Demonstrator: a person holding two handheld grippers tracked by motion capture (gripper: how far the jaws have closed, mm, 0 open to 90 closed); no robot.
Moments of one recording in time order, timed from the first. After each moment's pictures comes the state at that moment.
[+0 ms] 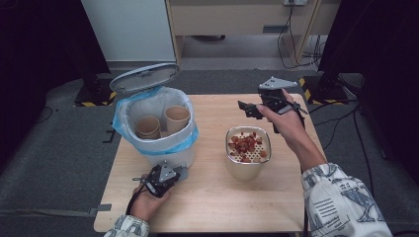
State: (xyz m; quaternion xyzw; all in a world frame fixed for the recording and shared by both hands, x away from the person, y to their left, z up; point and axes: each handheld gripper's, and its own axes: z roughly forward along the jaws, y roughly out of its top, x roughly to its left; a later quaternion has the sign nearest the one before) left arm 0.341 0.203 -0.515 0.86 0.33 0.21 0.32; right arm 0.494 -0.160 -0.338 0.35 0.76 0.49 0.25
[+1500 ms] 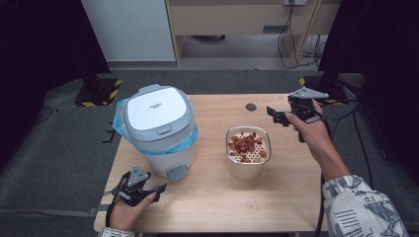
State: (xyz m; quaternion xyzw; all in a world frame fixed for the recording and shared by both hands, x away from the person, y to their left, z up) left arm 0.306 0.262 -0.496 0.80 0.44 0.19 0.37; right arm 0.484 -0.240 -0.365 0.41 0.73 0.46 0.28
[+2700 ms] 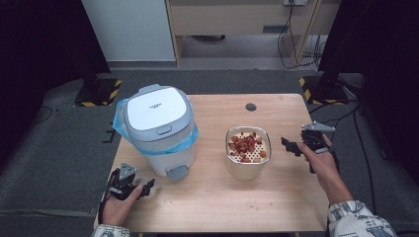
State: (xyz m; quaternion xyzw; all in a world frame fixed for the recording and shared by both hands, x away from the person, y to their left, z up) left arm 0.325 0.298 -0.513 0.77 0.50 0.22 0.33; right arm 0.451 -0.296 -0.471 0.51 0.73 0.39 0.25
